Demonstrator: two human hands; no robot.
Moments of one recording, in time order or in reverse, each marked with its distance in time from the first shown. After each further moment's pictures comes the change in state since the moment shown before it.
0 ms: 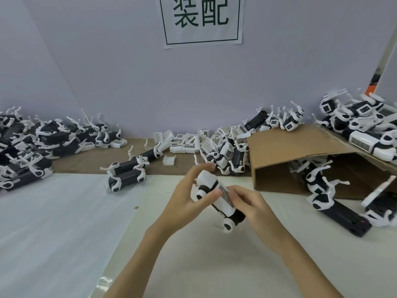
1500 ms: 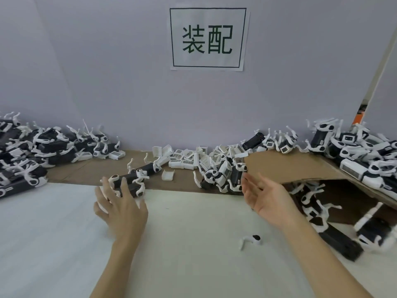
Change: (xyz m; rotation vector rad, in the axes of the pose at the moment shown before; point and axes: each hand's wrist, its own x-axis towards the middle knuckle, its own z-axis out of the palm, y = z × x) left_hand -0.003 -0.095 -0.075 0.847 0.720 -0.510; right_hand 0.064 -0.022 -0.063 0.884 0.188 0.336
